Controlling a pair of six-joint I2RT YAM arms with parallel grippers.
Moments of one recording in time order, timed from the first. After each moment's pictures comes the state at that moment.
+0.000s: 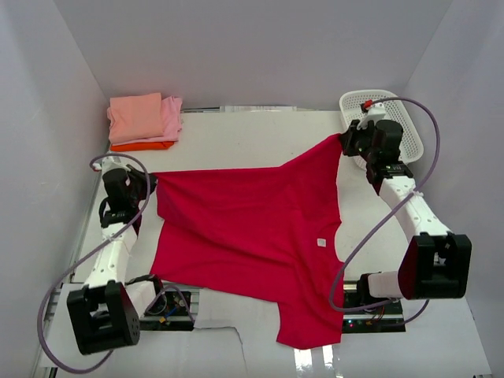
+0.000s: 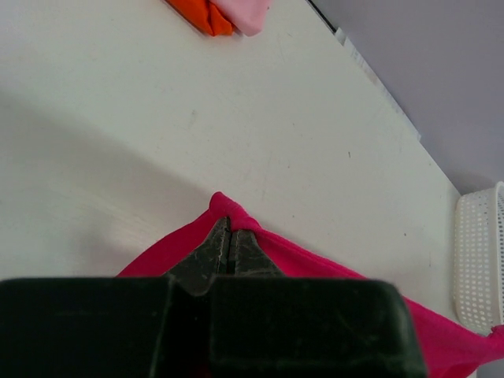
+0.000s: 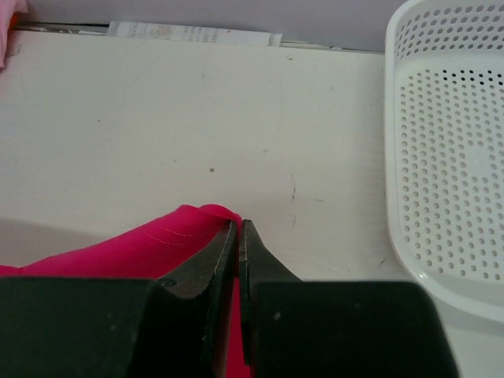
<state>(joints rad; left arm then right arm) 0.21 0.95 0.57 0.02 0.14 -0.67 0.07 1.29 0.96 0.06 -0.25 0.08</state>
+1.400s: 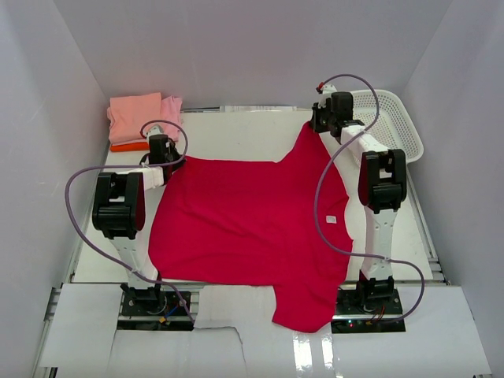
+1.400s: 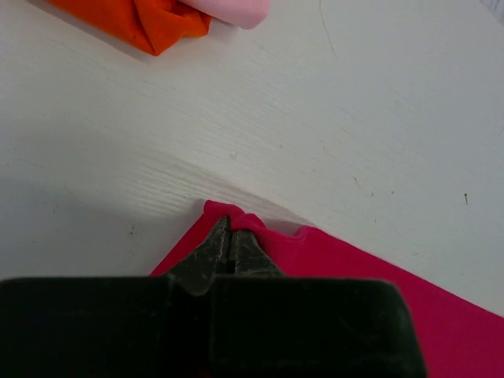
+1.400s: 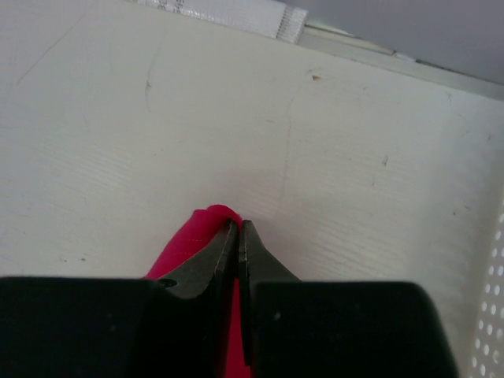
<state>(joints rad) -0.03 1.91 1.07 0.26 -0.05 -0.55 0.14 2.25 1.77 -0.05 -0.28 -0.03</state>
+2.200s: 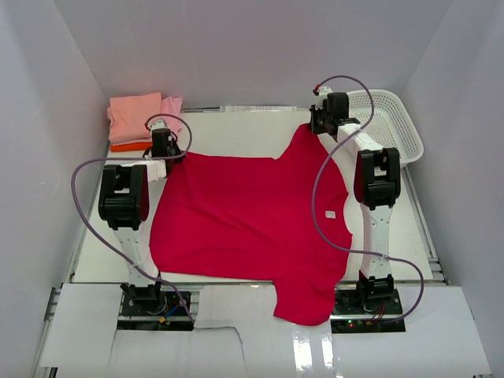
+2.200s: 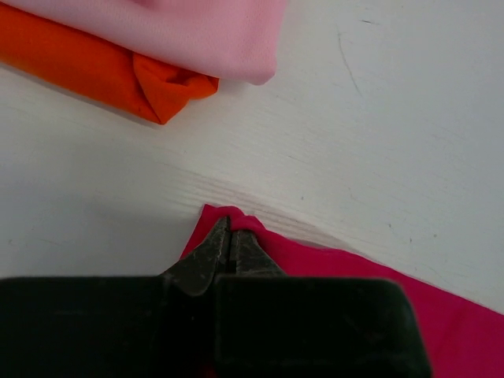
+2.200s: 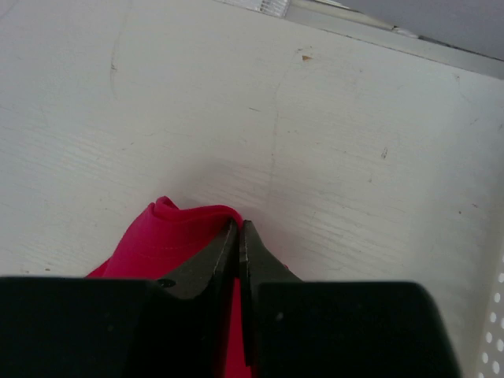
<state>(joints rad) -0.03 2.02 1.20 0.24 -0.11 -0.42 0.15 2.35 1.92 -0.15 -0.23 -0.06</state>
